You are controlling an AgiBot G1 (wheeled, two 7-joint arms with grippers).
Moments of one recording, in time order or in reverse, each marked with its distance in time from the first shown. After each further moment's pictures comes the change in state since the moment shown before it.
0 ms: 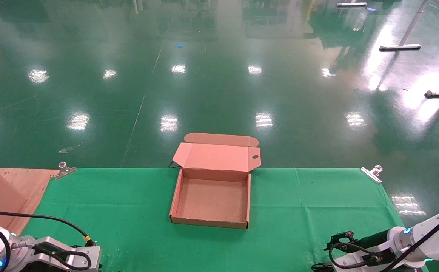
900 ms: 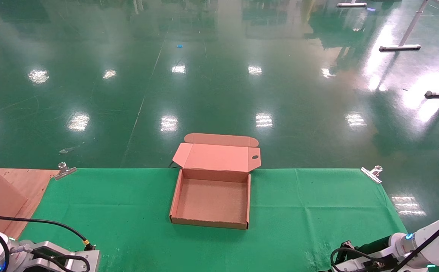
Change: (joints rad) left arm -0.006 0.002 -0.005 0.045 -0.007 0.014 0.039; right arm 0.019 -0.008 0.014 -0.085 0.030 -0.045 -0.051
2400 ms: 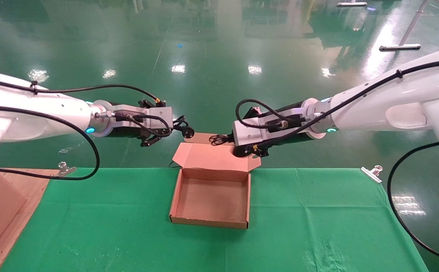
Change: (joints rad) left arm -0.291 0.275 -0.097 -0.053 -0.094 -0.438 0.061; right arm 0.367 -0.287 0.101 -0.012 0.163 0.085 0.157
